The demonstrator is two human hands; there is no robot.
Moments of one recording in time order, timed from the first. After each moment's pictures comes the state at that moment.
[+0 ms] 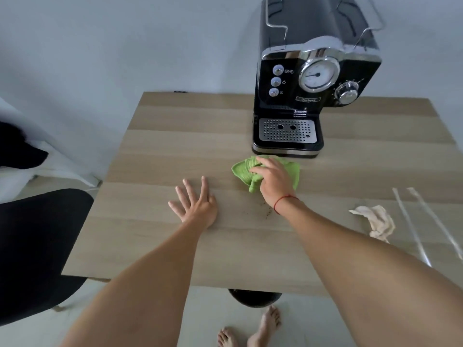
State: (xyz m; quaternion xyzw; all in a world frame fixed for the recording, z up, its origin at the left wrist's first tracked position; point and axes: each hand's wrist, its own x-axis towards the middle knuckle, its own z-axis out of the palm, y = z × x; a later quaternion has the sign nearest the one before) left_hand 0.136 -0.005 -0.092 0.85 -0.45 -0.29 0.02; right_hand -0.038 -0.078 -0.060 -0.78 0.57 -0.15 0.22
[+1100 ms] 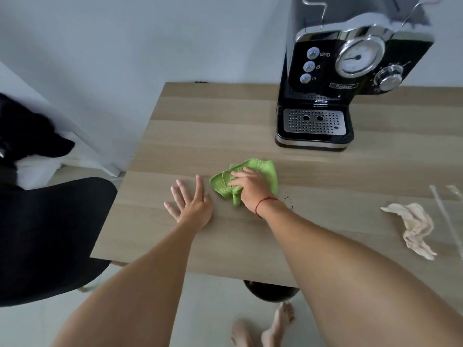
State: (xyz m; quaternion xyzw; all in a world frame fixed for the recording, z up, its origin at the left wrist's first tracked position) left_hand 0.190 0.026 -0.097 0.87 -0.40 -0.28 0.03; right_hand 0.046 -0.045 -0.071 -0.84 0.46 -0.04 0.29
